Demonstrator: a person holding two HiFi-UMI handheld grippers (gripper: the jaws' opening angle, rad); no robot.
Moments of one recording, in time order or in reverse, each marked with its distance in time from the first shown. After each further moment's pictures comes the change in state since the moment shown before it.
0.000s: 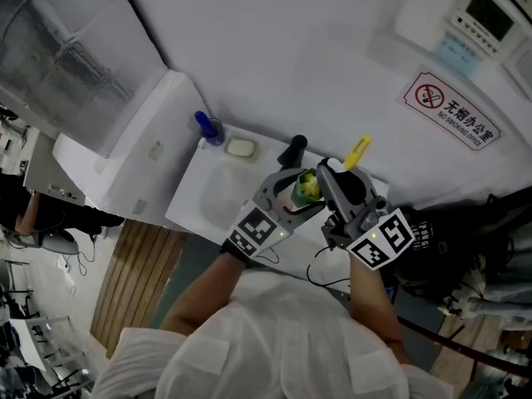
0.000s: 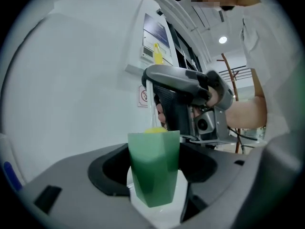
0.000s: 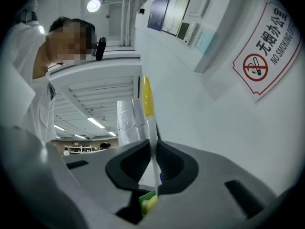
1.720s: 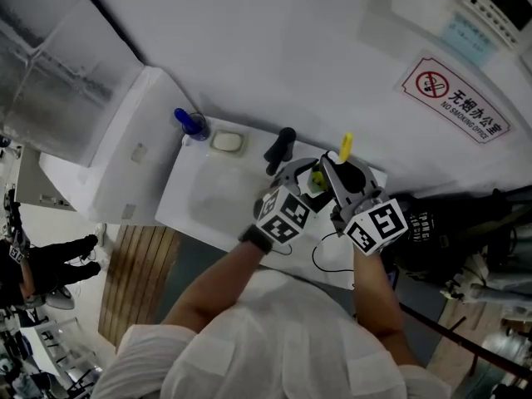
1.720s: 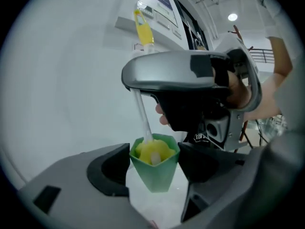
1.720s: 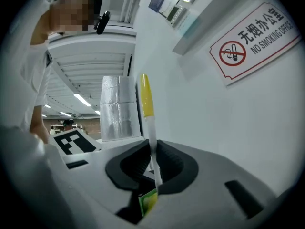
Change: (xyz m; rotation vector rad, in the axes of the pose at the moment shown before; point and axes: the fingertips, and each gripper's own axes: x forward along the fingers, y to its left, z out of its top) left arm 0.083 0.004 -0.068 0.031 0.329 0.015; right arm -0.021 -0.087 -0.069 -0.119 0.203 -0.171
